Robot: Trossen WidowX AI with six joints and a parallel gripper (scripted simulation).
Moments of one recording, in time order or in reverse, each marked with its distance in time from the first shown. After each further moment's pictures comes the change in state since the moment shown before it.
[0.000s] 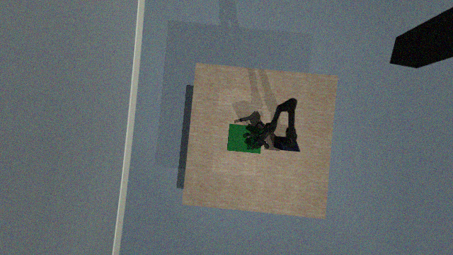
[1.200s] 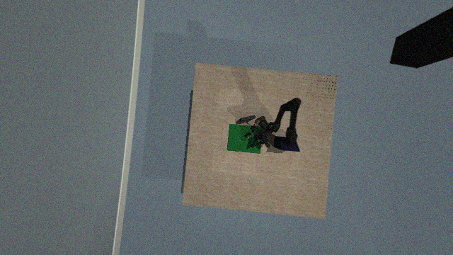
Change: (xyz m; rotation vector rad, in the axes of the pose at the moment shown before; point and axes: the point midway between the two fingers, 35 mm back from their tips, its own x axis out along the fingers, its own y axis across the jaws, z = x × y) arm -0.020 -0.006 0.015 -0.112 -0.115 -0.116
